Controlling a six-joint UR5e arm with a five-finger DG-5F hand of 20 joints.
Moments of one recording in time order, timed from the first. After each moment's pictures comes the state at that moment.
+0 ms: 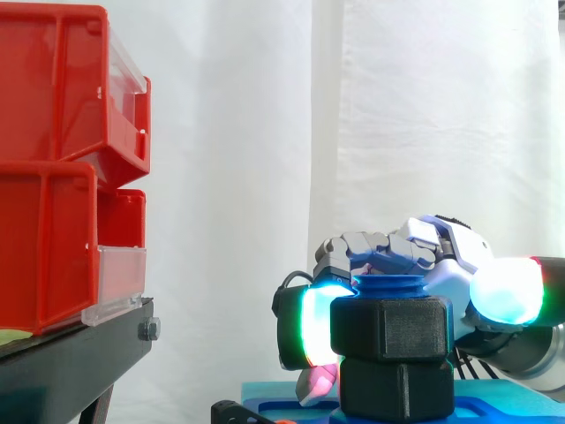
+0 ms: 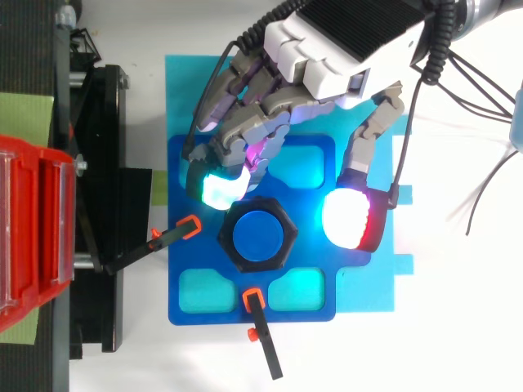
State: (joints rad) arm -0.15 -2.54 -1.10 -2.10 -2.32 -0.65
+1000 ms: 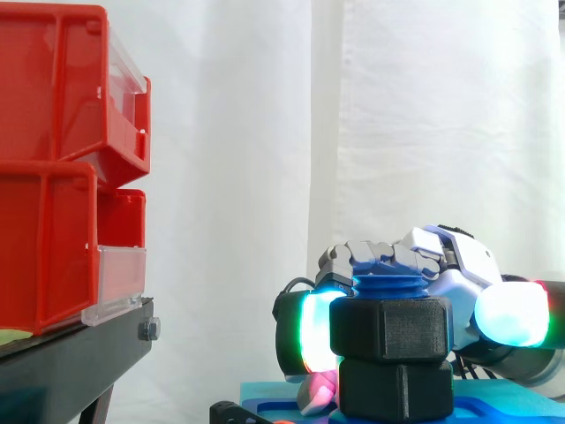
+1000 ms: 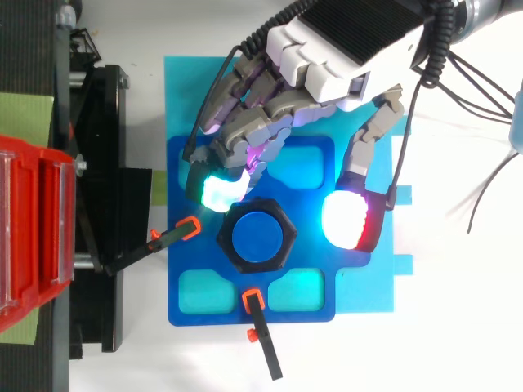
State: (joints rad) arm -0.15 -2.55 -1.11 -2.10 -2.32 -0.65
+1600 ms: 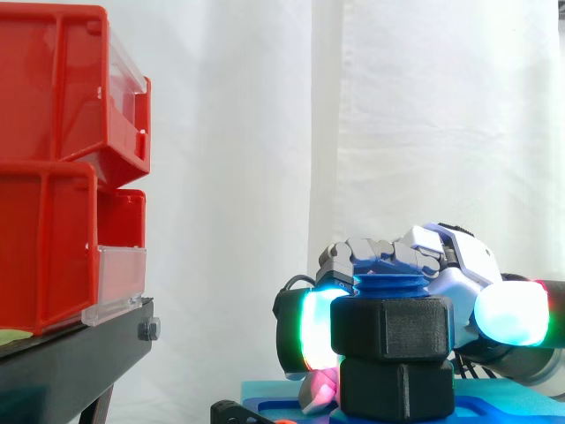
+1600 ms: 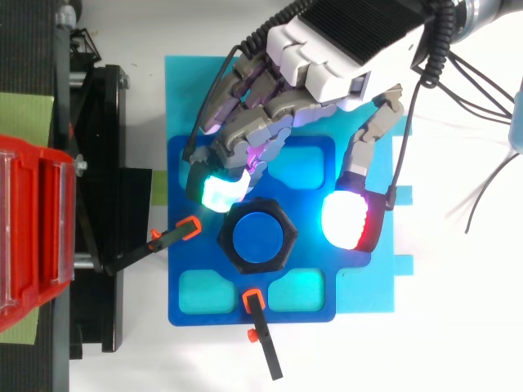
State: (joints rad) arm -0.15 -2.55 -1.11 -2.09 -2.32 -0.65
